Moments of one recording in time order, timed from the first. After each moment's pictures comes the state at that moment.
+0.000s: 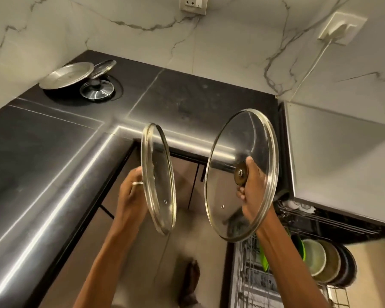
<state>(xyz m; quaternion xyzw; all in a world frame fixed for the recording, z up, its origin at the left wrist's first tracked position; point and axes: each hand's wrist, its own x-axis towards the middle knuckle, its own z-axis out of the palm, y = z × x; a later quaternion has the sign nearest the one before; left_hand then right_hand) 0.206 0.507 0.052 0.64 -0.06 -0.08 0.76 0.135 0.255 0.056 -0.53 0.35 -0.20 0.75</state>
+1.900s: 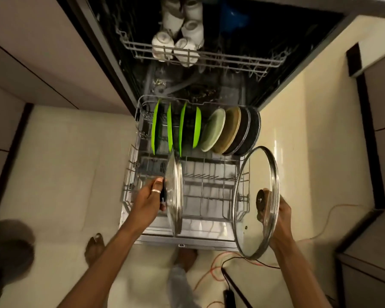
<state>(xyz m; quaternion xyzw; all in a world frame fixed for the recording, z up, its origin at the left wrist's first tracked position) -0.291 0.088 -0.376 0.74 0.05 -0.39 0.55 -0.506 -0.155 -0.385 -0.52 0.54 -0.16 0.64</state>
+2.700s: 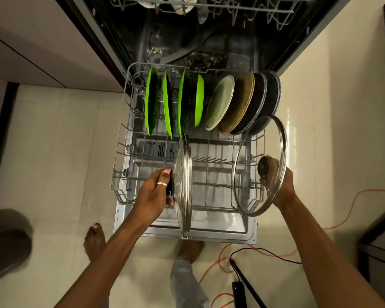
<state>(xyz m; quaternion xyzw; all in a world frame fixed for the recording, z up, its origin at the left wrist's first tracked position) -0.313 0.070 -0.441 0.76 0.06 -0.42 0.49 -0.480 -0.207 -0.500 -0.48 0.48 -0.12 0.73</state>
